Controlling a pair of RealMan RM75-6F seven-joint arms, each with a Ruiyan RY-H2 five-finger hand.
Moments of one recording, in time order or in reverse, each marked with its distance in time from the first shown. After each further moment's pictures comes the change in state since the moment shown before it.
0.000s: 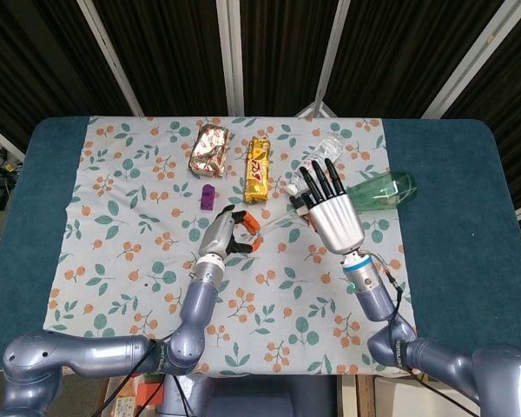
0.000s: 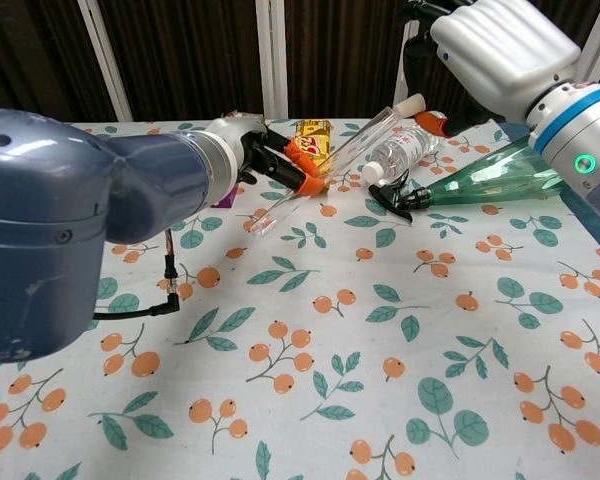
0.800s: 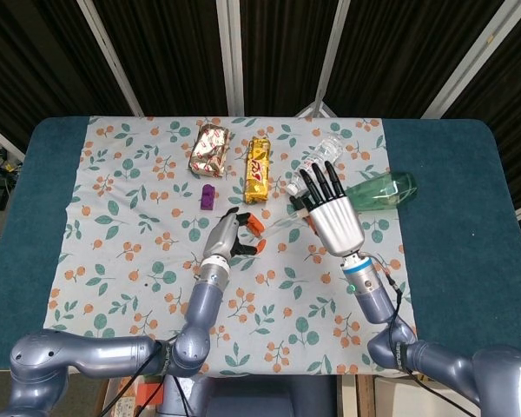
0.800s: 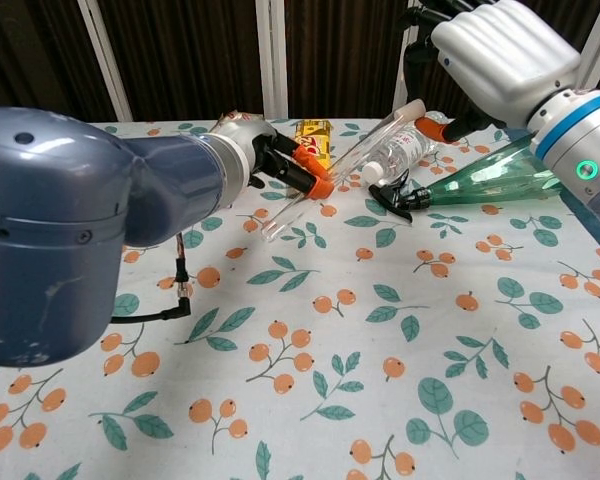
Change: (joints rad) left arm -0.026 -0.022 -0.009 0.009 -0.020 0.012 0.007; right arm -0.010 -0.002 -0.008 -0.010 -0.003 0.005 0.011
